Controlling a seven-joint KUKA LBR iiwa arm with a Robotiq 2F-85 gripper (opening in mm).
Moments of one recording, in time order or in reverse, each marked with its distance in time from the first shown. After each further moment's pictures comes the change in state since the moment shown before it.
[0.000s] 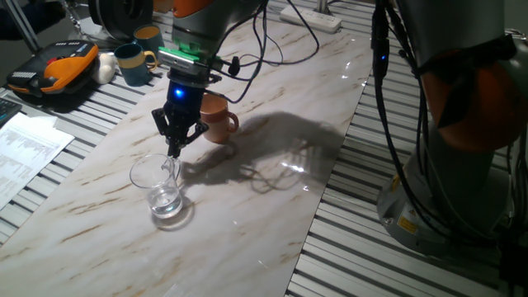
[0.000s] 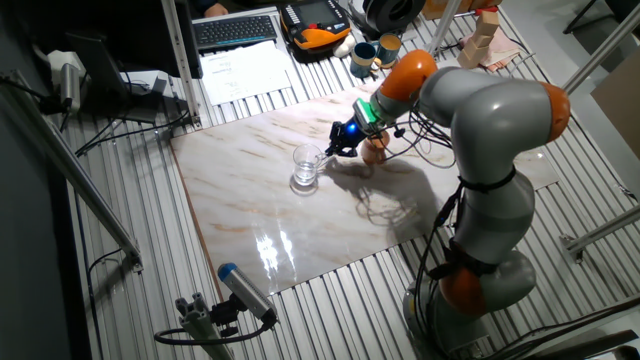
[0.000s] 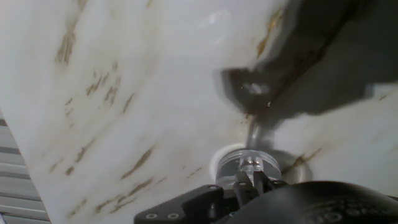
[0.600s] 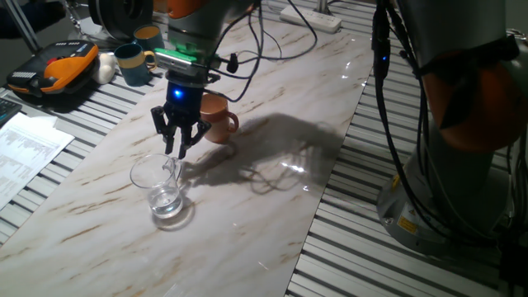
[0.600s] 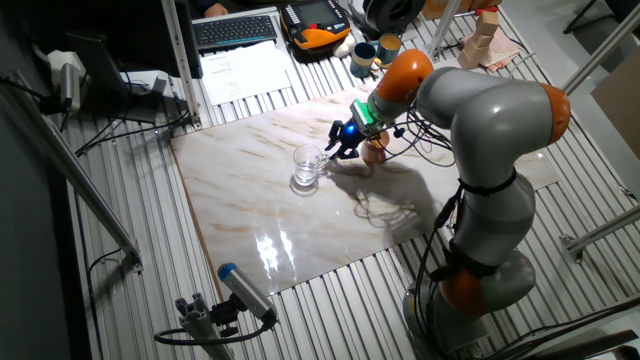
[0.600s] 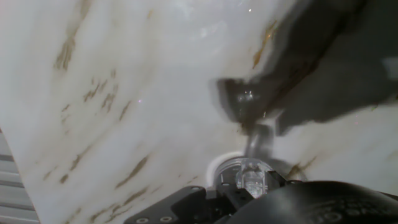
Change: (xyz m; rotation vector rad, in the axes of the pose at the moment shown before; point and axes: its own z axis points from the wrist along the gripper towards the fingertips) arm -0.002 -0.002 0.003 -0.038 -0.015 0.020
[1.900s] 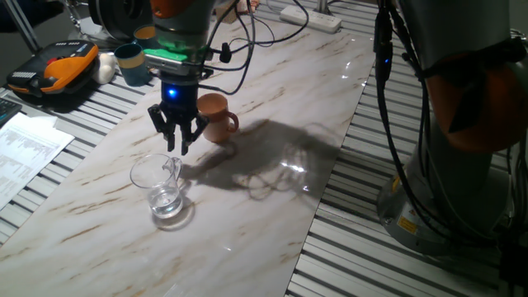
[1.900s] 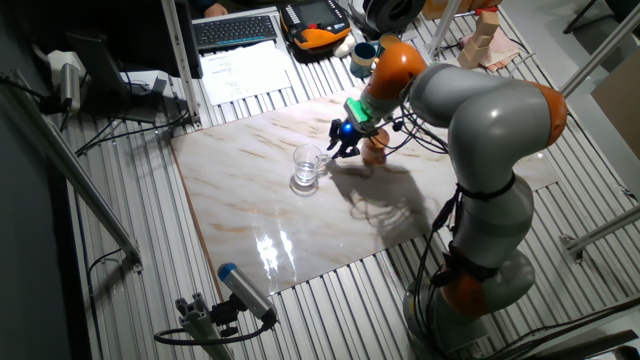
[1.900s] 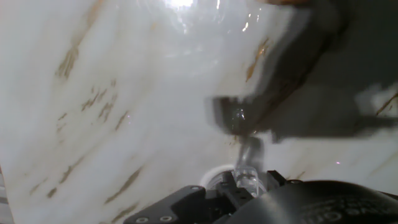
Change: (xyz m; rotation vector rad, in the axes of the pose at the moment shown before) arm -0.002 -0.001 -0.007 0.074 -0.180 -0.036
